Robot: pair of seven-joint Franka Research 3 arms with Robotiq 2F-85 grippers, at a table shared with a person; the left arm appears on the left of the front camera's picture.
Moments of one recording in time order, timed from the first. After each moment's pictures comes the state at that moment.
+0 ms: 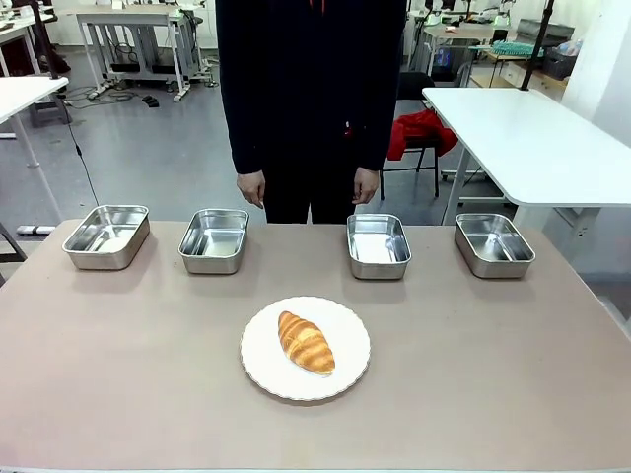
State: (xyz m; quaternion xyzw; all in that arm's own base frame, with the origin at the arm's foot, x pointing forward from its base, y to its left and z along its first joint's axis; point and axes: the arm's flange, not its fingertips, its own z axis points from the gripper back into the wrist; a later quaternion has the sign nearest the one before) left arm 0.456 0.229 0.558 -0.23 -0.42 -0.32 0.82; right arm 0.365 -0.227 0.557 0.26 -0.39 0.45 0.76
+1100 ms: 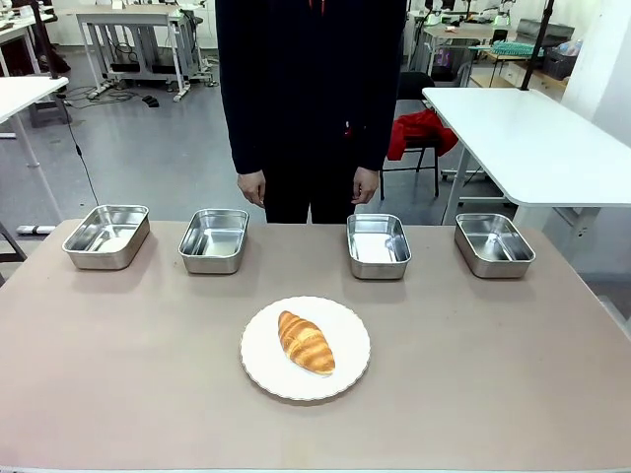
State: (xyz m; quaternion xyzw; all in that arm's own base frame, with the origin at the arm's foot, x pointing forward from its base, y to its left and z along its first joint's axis) left arm 0.452 0.226 0.557 -0.25 -0.42 -0.29 0.82; right arm 0.363 -0.219 0.568 0.26 -0.39 0.47 0.75
